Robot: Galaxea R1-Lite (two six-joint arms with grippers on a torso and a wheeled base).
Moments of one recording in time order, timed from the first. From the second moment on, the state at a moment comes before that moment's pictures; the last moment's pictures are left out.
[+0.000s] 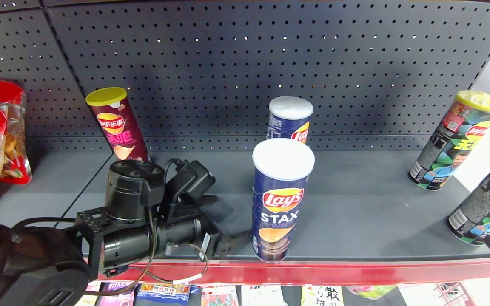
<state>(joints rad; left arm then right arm) -0.64 1.75 -0.60 -0.73 -0.23 0.09 0.48 0.73 -0.59 0.02 0.03 -0.04</state>
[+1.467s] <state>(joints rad) -0.61 1.74 -0.61 -0.73 -0.22 0.09 0.46 0.71 -0.55 0.02 0.03 -0.04</state>
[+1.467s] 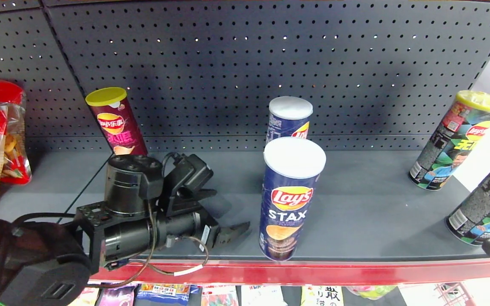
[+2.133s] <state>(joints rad) -0.26 0.94 -0.44 -0.02 -0.01 0.21 0.11 0.52 -0.39 0.02 -0.05 -0.05</state>
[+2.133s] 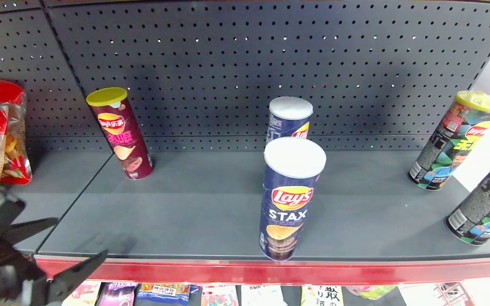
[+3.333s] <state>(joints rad) 0.21 0.16 -0.30 0.33 -0.10 0.19 0.06 0.51 -0.31 0.01 -0.12 -0.14</state>
